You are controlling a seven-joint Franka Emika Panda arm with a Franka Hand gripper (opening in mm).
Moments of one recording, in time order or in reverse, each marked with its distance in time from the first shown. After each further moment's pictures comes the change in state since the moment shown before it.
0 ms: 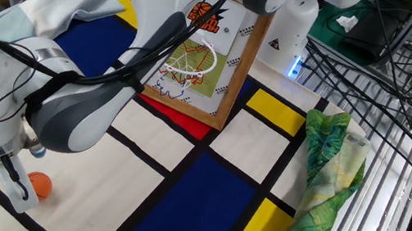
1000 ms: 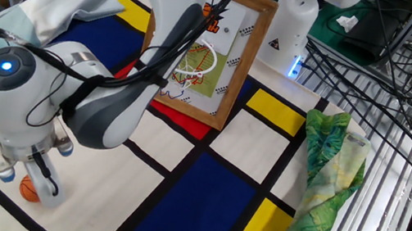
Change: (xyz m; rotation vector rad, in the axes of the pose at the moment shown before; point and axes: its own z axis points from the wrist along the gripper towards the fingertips) arm 0.039 0.008 0.020 -0.001 -0.024 0.012
